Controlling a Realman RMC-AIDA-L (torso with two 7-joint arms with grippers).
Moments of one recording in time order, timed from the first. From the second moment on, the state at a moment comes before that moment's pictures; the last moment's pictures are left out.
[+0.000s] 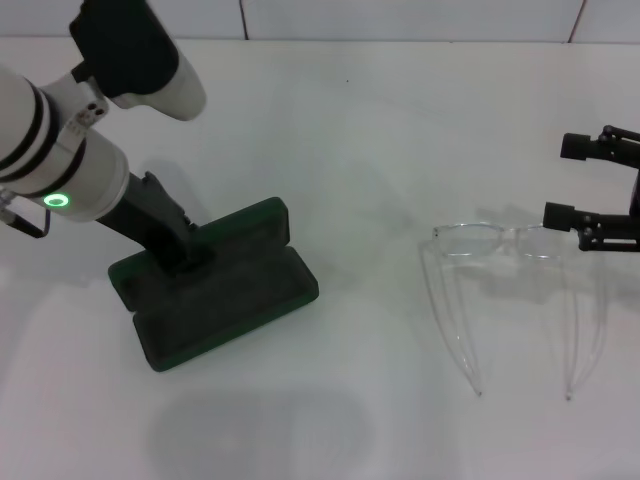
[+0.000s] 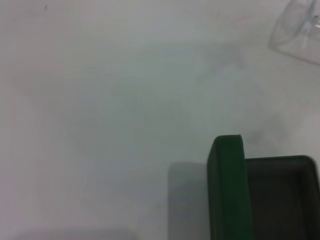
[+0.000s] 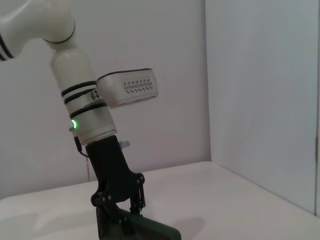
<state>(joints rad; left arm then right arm) -0.57 -2.09 1.40 1.41 2.63 1.57 -2.28 0.36 1.96 -0.87 -0.81 -1.62 -1.69 1.25</state>
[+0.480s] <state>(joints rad) -0.58 -2.09 1.62 1.49 2.62 1.49 -2.23 0.28 1.97 -0.73 -0.80 -1.63 -1.87 1.21</state>
